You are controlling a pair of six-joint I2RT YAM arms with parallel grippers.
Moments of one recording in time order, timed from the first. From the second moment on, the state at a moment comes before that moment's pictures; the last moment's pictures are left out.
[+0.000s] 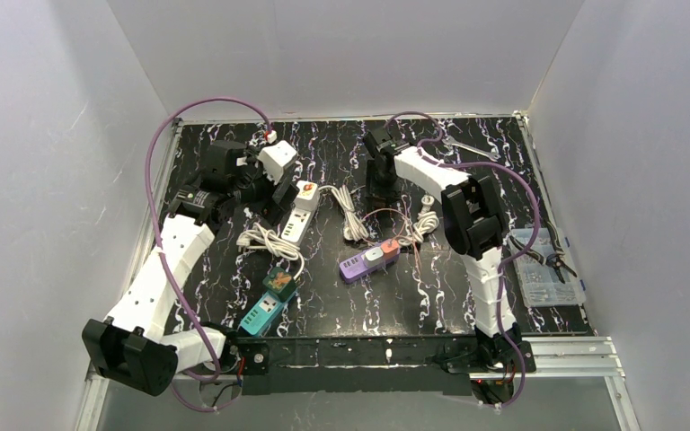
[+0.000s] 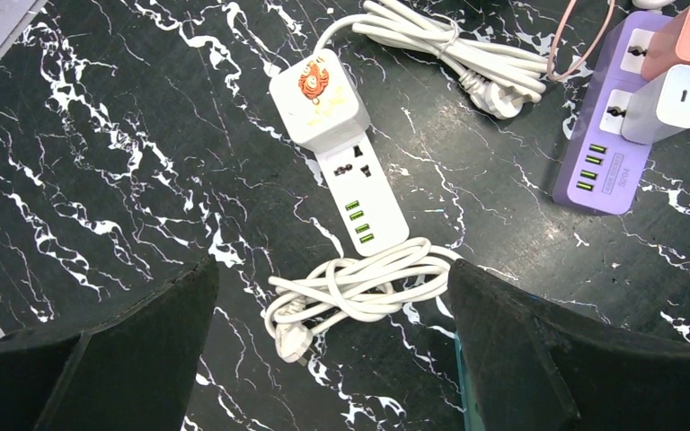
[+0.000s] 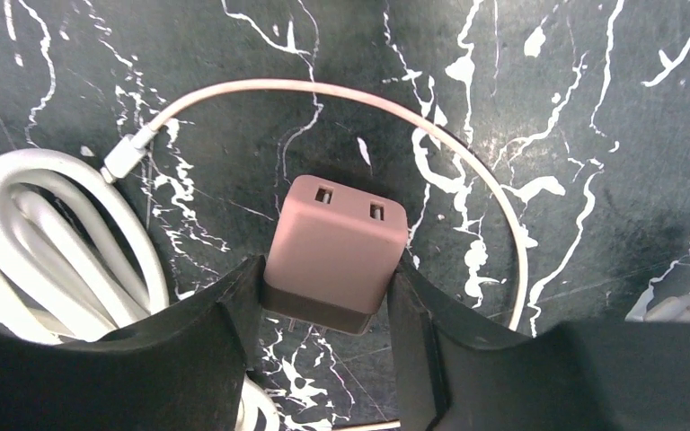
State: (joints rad) left arm -0.31 1.18 1.21 -0.73 0.25 0.43; right arm 0.55 2.24 1.83 -0.81 0.09 0.55
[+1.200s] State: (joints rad) left arm -0.31 0.90 1.09 -0.32 0.48 0.23; right arm 0.82 1.67 1.31 0.59 -0.17 1.07
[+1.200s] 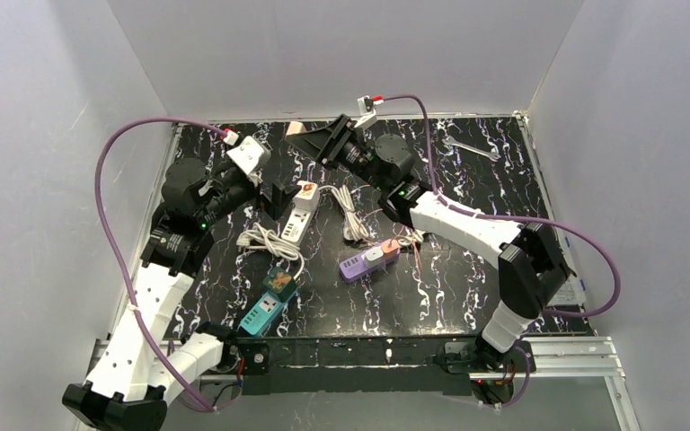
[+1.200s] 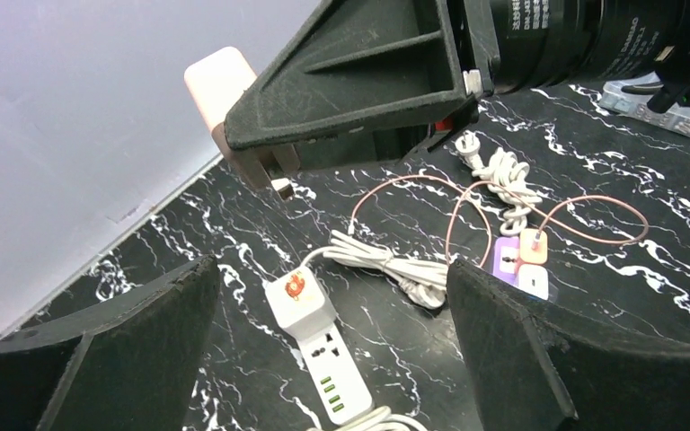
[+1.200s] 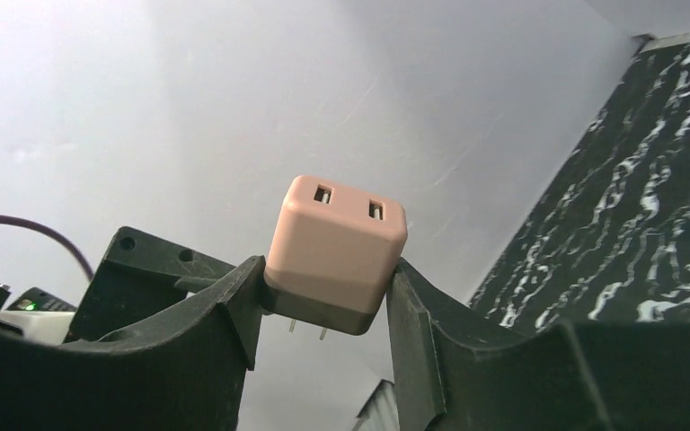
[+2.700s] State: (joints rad) left arm -0.30 0.93 1.15 -0.40 0.54 0.34; right arm 0.80 1.71 1.29 0.68 -0.46 1.30
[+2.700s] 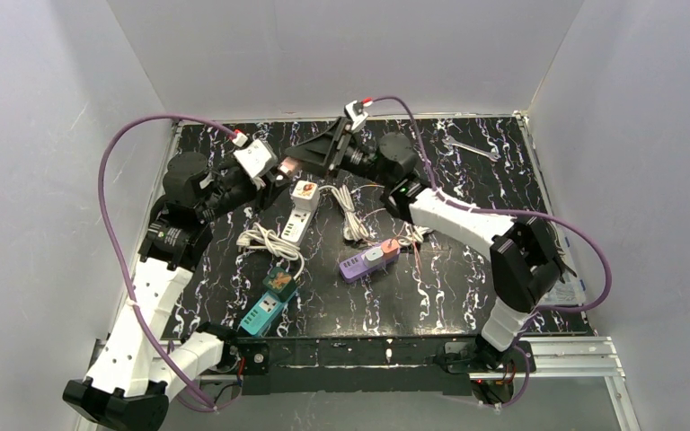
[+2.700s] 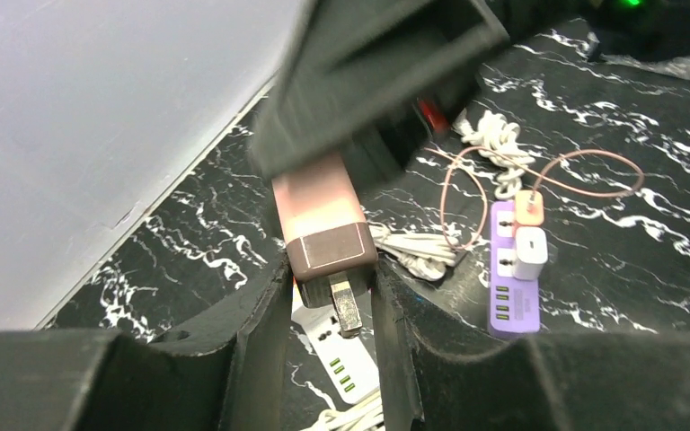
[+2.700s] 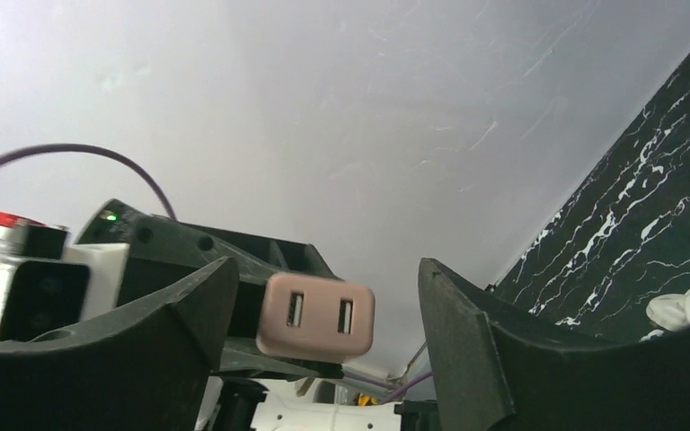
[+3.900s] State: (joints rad) left arm -0.30 0.88 1.15 -0.66 0.75 0.86; right arm 0.71 1.72 1.45 0.28 -1.06 1.01
